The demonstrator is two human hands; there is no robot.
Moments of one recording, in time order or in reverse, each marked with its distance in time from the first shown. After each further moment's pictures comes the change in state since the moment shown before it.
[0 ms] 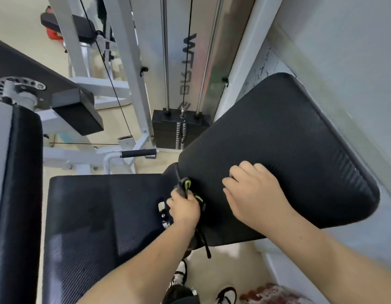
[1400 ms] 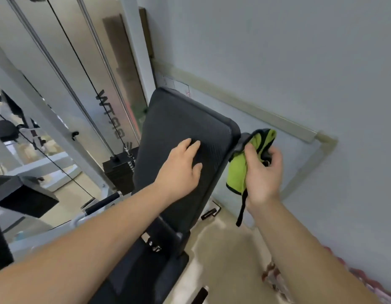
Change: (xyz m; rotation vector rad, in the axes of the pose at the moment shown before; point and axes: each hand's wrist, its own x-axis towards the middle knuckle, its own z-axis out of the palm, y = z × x) left_hand -0.172 0.119 -0.053 0.756 -0.418 1.491; right_hand -0.144 -0.016 -0.065 1.506 1.213 1.554
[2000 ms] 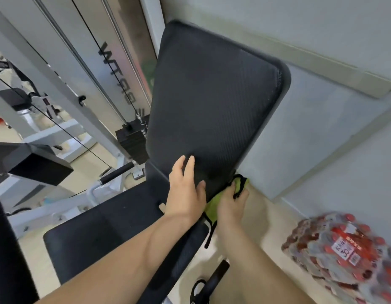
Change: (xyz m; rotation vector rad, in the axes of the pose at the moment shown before) left_hand -0.086 -0.081 0.117 -0.141 0.055 -0.313; right_hand -0.055 0.234 0.022 -0.248 0.088 0.448
